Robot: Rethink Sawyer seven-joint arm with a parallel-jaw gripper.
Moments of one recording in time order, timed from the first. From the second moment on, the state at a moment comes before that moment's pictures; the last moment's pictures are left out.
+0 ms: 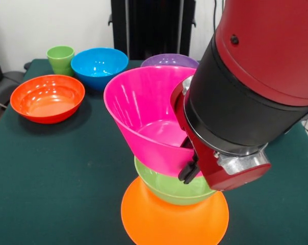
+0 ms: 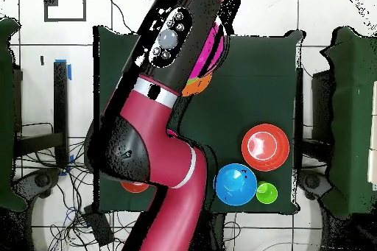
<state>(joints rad) -0.37 0.15 -2.52 0.16 2.19 1.68 2.45</state>
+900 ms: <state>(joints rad) -0.37 0.15 -2.56 0.16 2.25 1.71 2.45</state>
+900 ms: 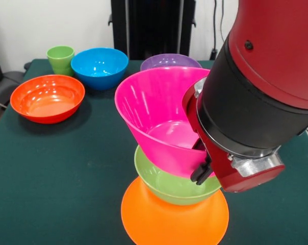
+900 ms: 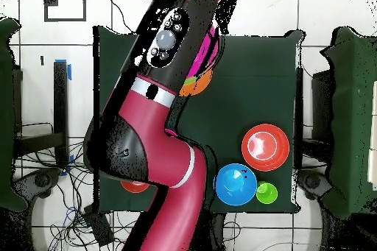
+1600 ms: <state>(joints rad) -0.37 0.16 -2.56 0.17 2.25 1.72 2.45</state>
